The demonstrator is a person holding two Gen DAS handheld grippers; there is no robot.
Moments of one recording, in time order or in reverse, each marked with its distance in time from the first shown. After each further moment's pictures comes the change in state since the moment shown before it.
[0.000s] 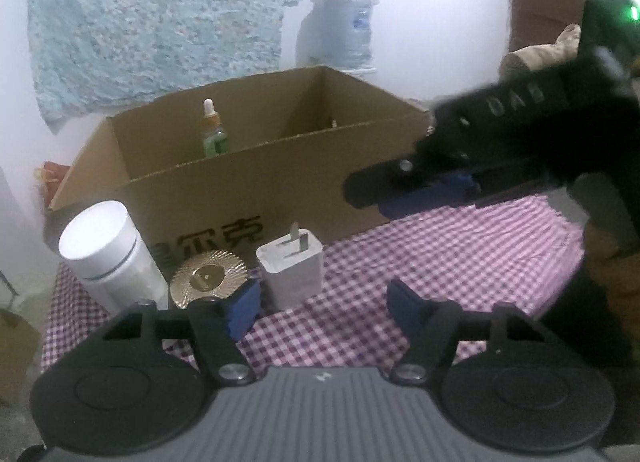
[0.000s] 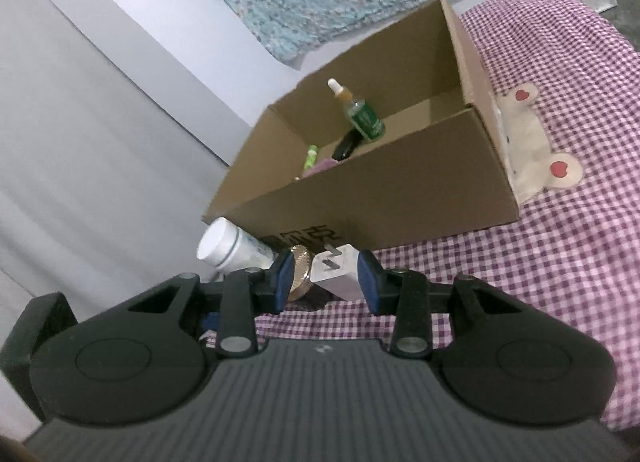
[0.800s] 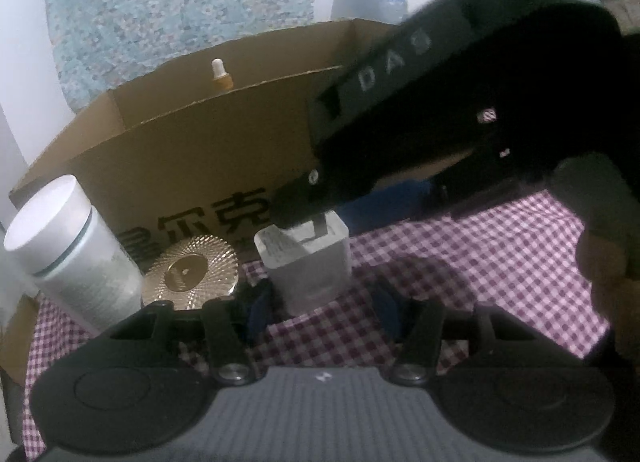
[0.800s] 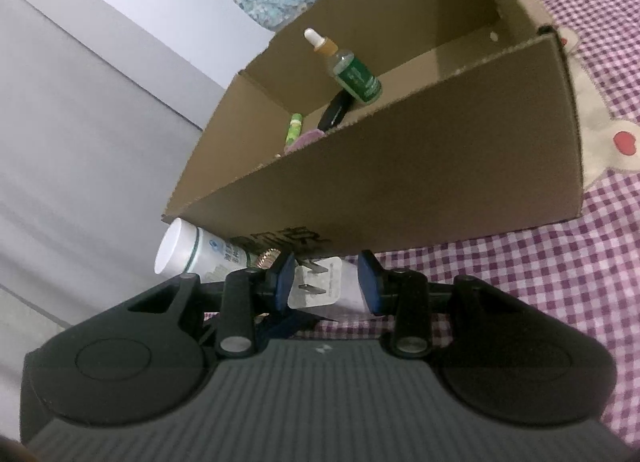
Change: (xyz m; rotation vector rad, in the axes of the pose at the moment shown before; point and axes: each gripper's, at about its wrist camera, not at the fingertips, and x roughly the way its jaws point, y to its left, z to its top) left arm 0.056 -0.005 -0.007 -0.011 0.065 0.134; right arm 0.072 -0.021 0.011 0.072 0.111 0.014
